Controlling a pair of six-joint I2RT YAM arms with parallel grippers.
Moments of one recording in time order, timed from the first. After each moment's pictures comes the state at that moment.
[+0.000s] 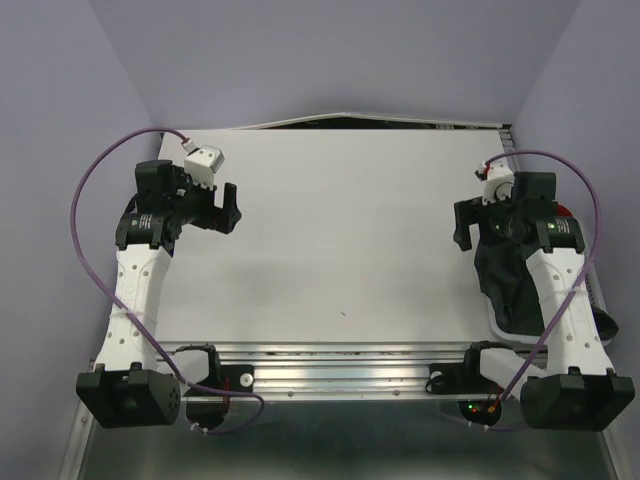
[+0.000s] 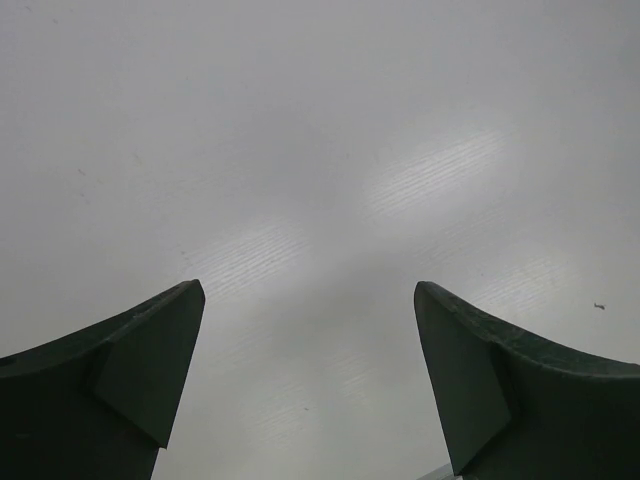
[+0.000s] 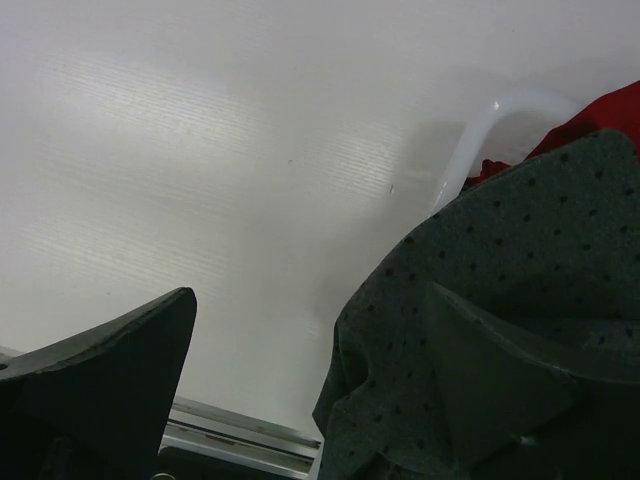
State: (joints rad) left arm 0.02 1.10 1.19 -0.73 0.41 0.23; right arm -0.07 1.07 1.17 -0.92 -0.24 -0.26
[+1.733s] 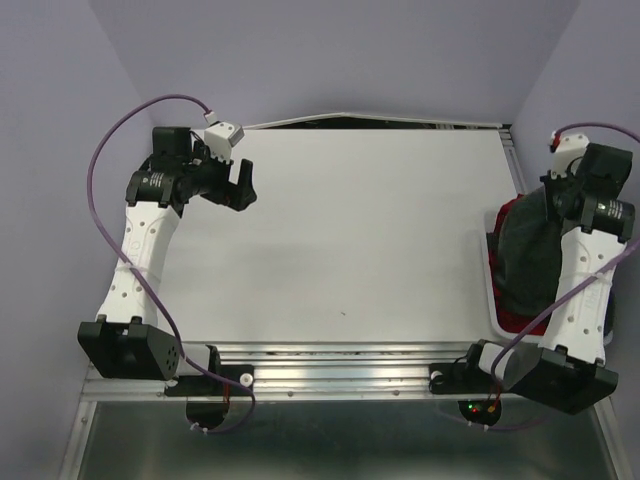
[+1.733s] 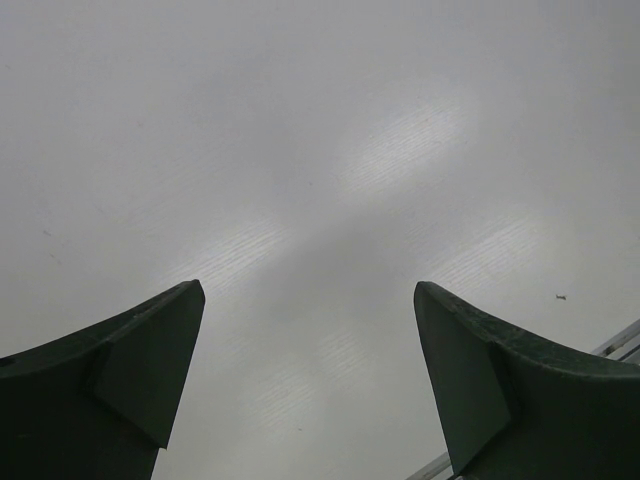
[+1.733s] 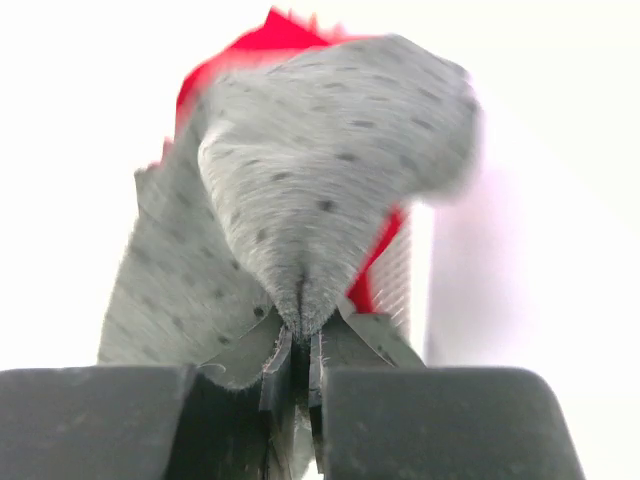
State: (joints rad) left arm -0.07 1.33 1.45 -0.85 0.44 0.25; right arm -0.39 1.17 1.38 -0.94 0.08 -0.47
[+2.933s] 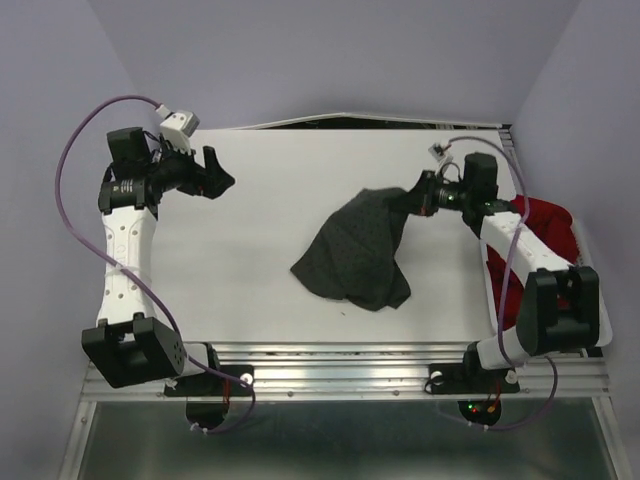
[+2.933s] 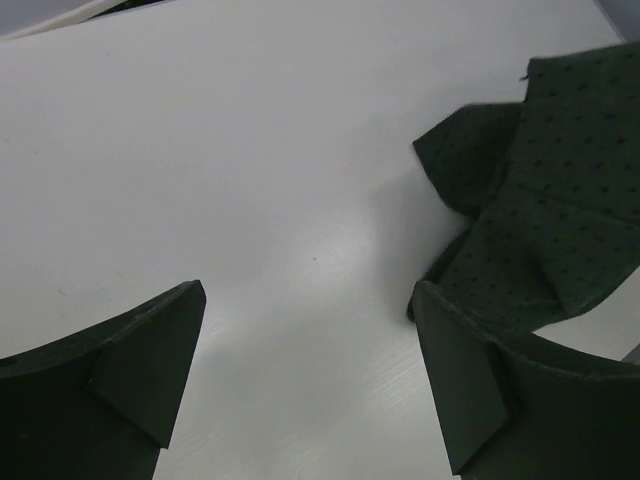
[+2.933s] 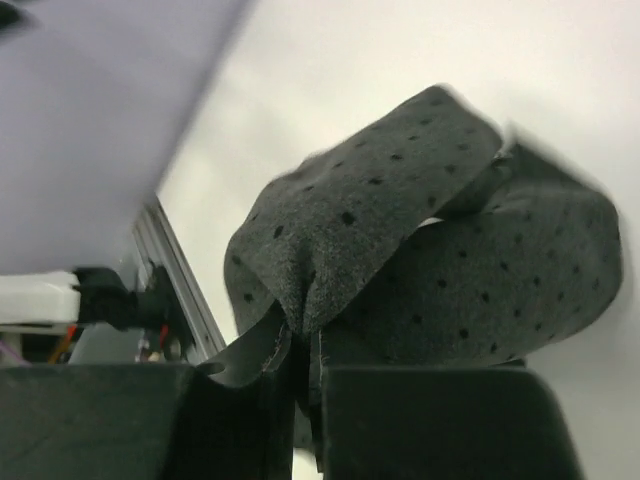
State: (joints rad) left arm 0.18 1.34 1.44 -0.65 0.77 0.15; right arm 0.07 1.40 1.12 0.02 -0.98 0.44
